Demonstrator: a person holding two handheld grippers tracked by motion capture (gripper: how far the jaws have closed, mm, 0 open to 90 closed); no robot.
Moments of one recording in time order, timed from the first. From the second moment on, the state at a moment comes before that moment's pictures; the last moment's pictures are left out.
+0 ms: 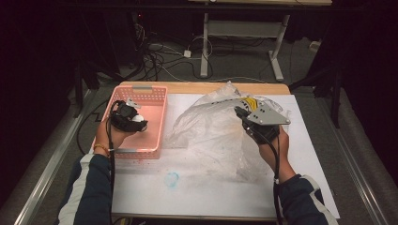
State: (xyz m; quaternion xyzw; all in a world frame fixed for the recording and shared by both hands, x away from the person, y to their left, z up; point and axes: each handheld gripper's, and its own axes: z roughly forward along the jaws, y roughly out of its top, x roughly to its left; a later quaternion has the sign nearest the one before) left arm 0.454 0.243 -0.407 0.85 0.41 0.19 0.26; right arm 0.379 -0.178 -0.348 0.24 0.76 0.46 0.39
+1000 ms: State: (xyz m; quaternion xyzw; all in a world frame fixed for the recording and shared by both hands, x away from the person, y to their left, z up) left arm 0.385 0.217 -0.378 0.83 0.32 0.25 0.38; right arm 0.383 -0.177 -0.353 0.24 0.77 0.45 0.38
